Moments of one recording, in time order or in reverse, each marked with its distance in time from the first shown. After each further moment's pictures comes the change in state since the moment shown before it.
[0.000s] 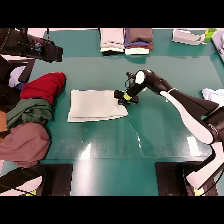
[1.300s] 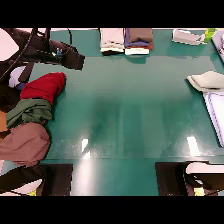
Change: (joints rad) left arm -0.194 0.000 0.000 -0.014 0.041 -0.051; right arm -1.199 0.320 0.204 -0.155 0.152 -0.244
